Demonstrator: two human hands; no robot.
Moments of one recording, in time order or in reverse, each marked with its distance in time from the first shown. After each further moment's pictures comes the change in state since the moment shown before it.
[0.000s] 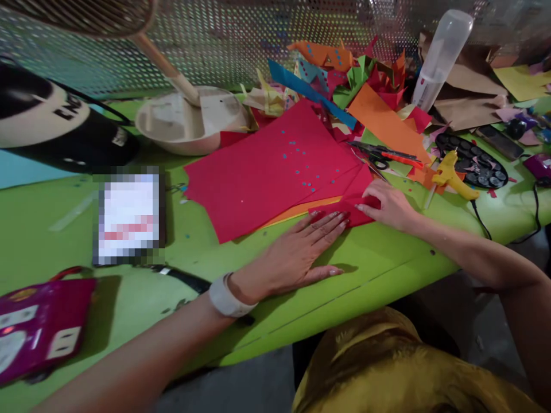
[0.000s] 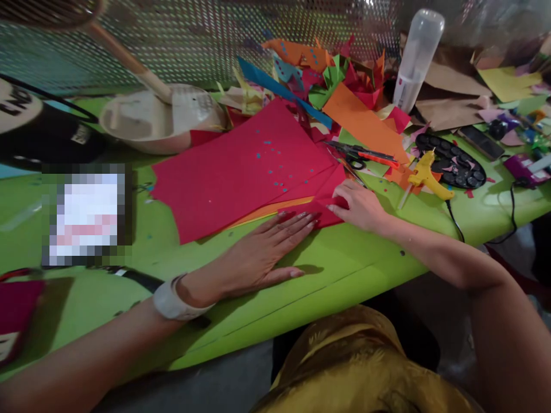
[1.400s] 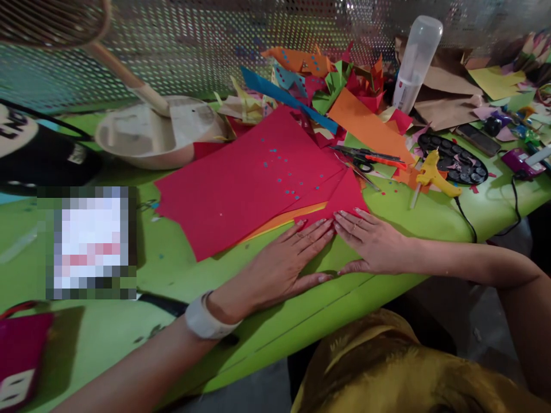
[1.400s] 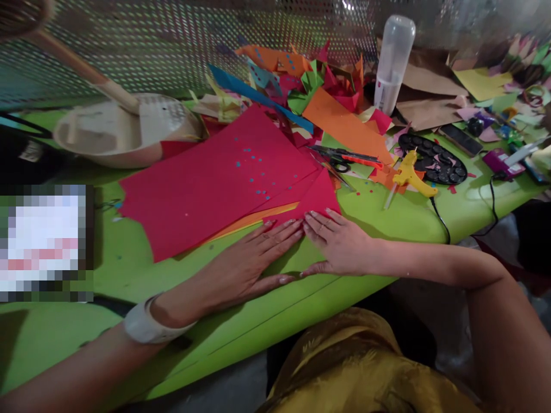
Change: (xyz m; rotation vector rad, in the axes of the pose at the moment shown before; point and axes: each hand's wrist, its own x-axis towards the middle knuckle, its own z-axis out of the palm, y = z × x) left_hand -0.003 -0.003 0.005 -0.025 0.006 0.001; right_hand -0.051 -0.034 0.008 -0.373 -0.183 -0.419
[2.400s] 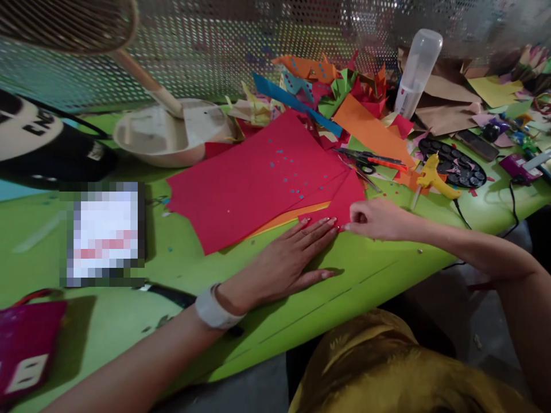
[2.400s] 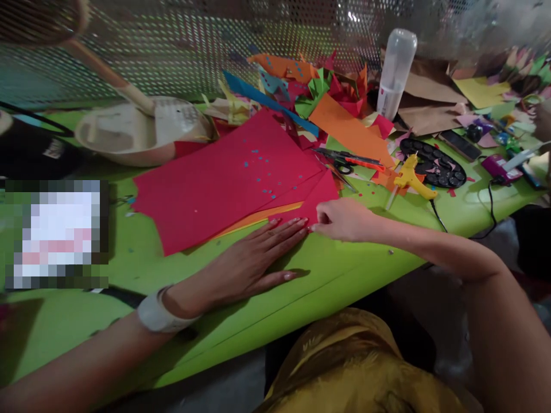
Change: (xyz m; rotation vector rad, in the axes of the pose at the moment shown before) left_hand 0.004 0.004 -0.008 -0.019 -0.011 0.003; right_hand 0.033 0.022 -0.064 0.492 -0.281 0.517
